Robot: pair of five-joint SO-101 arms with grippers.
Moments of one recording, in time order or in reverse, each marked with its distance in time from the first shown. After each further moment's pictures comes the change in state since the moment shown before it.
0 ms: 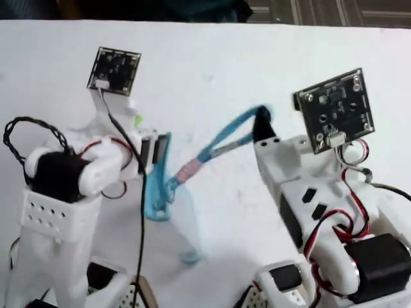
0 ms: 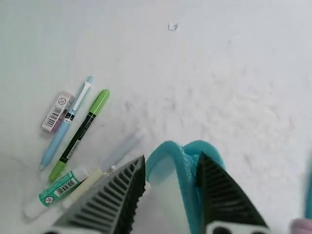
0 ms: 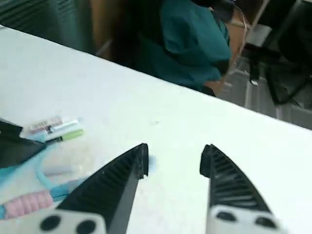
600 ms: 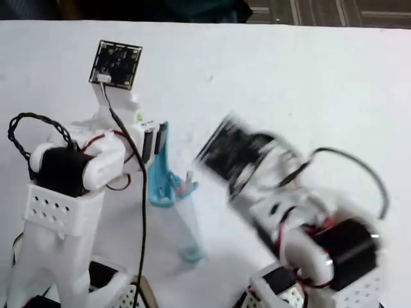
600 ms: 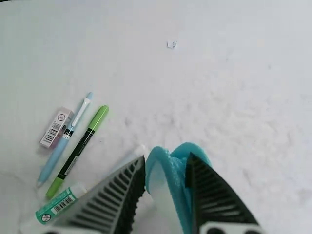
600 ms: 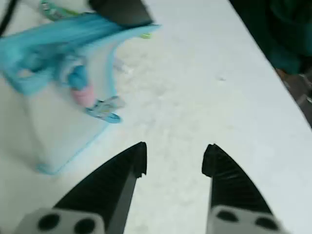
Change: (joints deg) left arm 0.1 0.4 0.1 -3.5 0.0; right arm -19.9 -4.6 16.6 9.1 20.7
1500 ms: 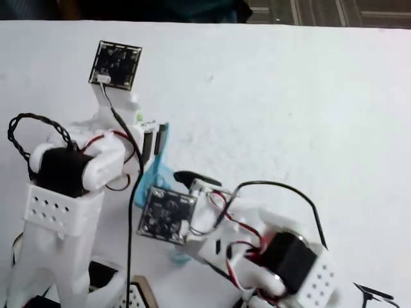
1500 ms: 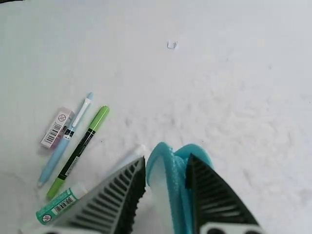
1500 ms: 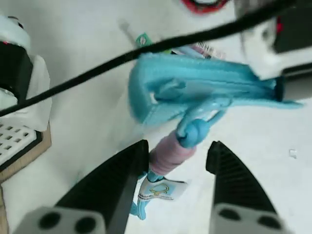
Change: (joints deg) left arm 0.0 0.0 0.1 0.0 -0.1; right arm -21.8 -9.8 28.0 -23.7 -3.8
